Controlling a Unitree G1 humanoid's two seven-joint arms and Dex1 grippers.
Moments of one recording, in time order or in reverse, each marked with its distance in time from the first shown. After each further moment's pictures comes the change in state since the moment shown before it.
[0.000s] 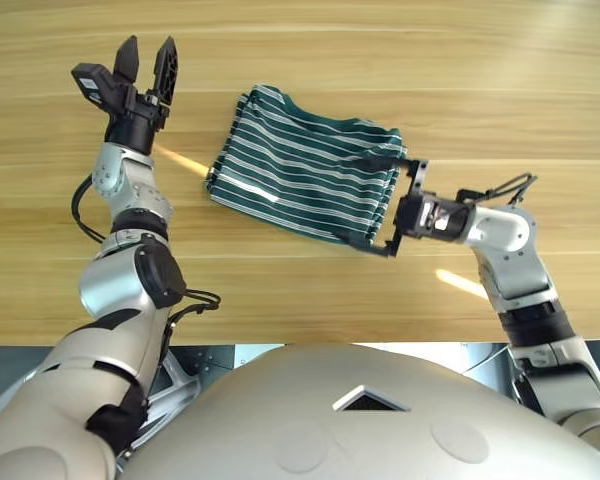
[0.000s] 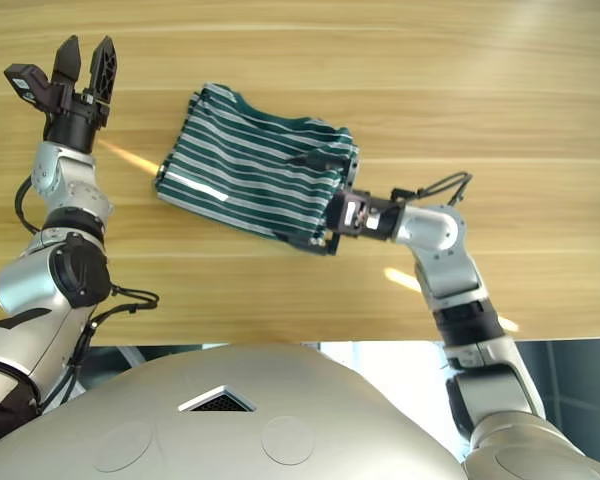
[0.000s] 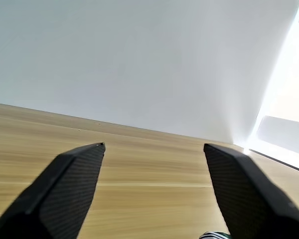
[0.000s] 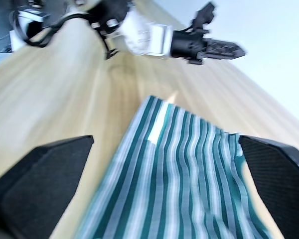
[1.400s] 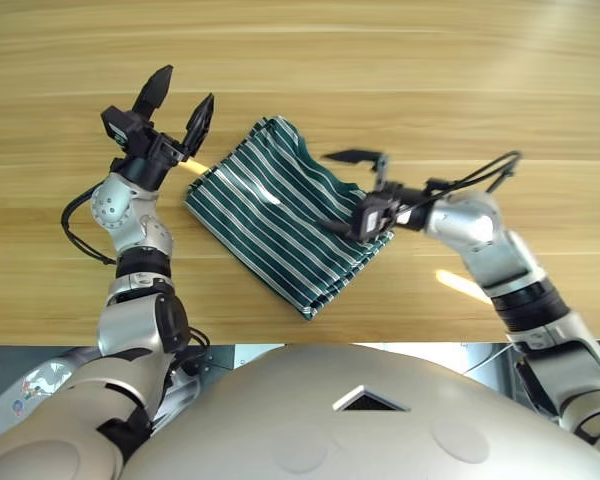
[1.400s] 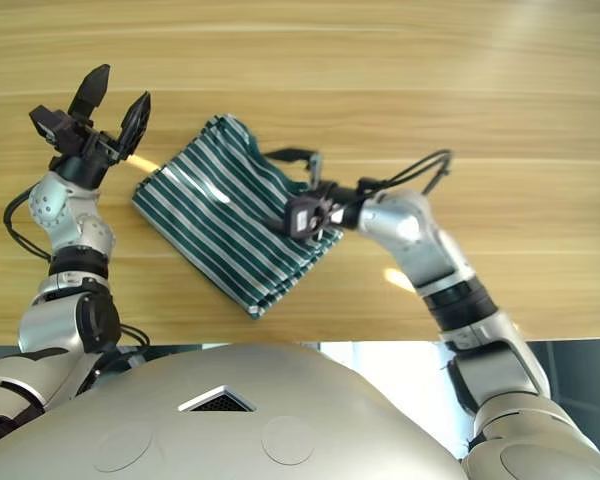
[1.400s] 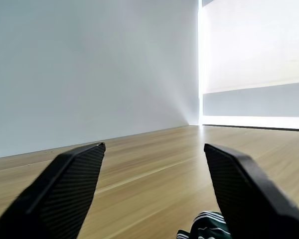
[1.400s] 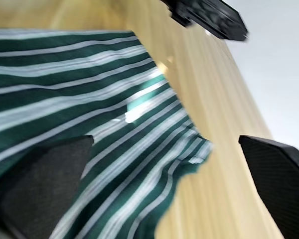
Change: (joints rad) left arm 0.252 -0.019 -0.163 -0.344 -0.026 -0.090 -0.206; right arm -0.086 -0.040 0.238 -0.051 -0.363 -0.010 -0.158
